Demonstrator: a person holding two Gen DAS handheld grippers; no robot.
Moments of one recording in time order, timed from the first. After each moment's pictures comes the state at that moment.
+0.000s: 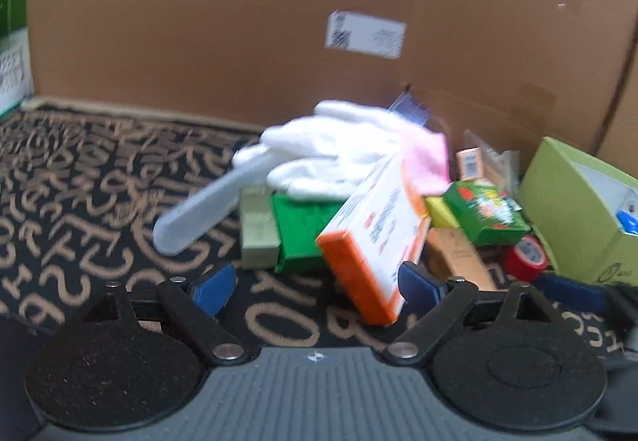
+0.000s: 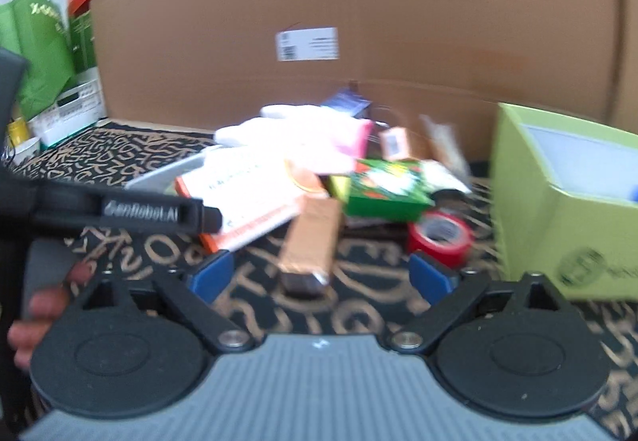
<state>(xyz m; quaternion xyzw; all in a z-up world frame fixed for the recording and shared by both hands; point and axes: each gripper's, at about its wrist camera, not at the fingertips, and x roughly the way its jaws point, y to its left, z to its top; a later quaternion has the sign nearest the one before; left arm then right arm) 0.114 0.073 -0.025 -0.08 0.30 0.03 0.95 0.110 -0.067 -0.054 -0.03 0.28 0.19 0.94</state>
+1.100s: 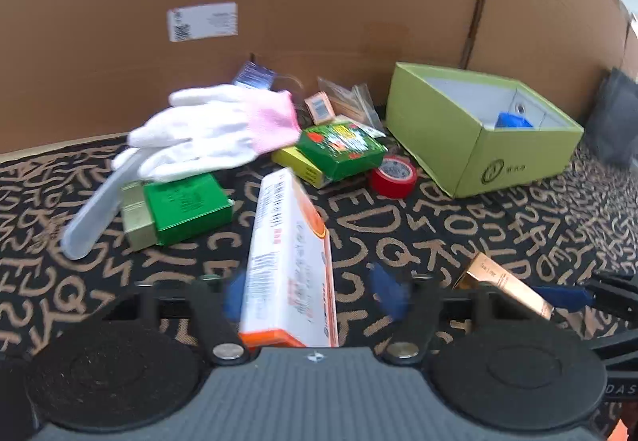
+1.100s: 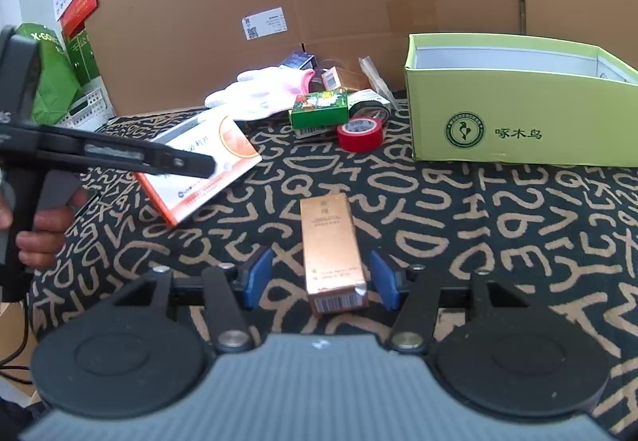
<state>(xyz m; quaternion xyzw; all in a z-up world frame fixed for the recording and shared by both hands) 0.086 0.023 -0.014 0.01 0.34 -0.15 0.93 -0.002 -0.166 -0.054 0.04 0.32 0.17 0.93</state>
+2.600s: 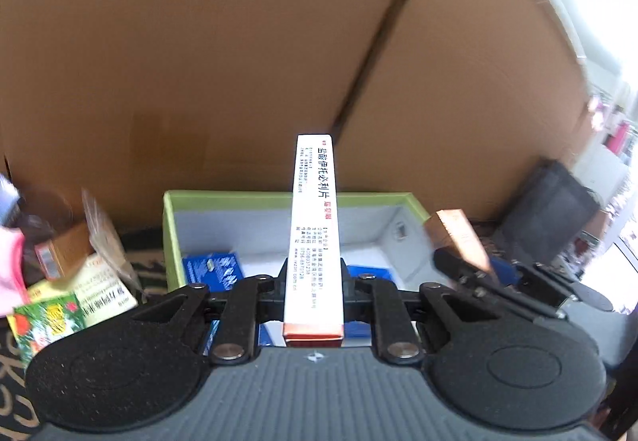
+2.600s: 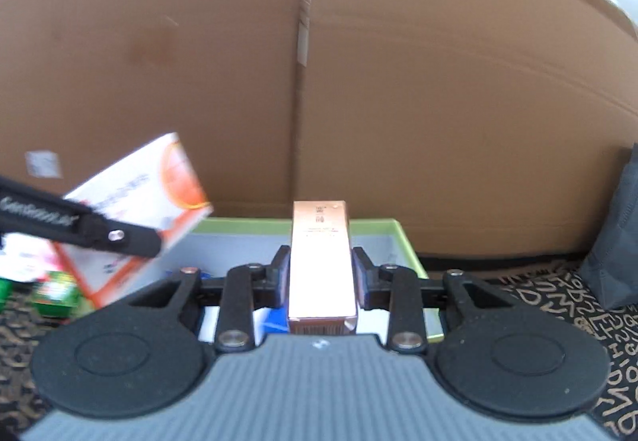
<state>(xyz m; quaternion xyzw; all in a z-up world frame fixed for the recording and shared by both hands) 0.219 -0.164 0.045 -0.11 0.32 -0.25 0.91 0.139 -0.328 0.029 -0.01 0.21 -0.06 0.97</state>
